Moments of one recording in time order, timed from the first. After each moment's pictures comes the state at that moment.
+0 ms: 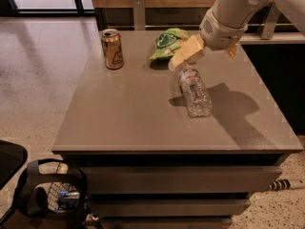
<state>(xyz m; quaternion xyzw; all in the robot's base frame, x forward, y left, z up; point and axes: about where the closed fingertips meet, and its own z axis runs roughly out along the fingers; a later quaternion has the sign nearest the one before) 0.611 -0.142 0.898 -0.18 0.97 0.08 0.13</state>
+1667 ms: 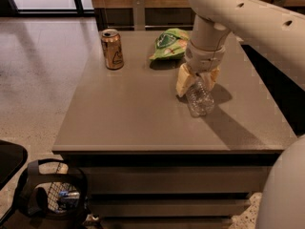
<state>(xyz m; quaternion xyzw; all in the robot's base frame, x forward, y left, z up) 0.606 -0.136 0.823 -0.15 0.99 0.02 0.03</state>
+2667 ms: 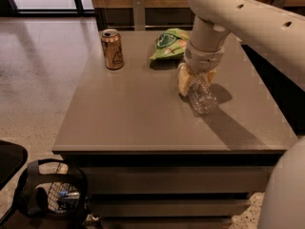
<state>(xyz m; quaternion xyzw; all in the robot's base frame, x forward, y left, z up) 0.609 -0.135 0.822 -0.16 0.99 0.02 0.04</state>
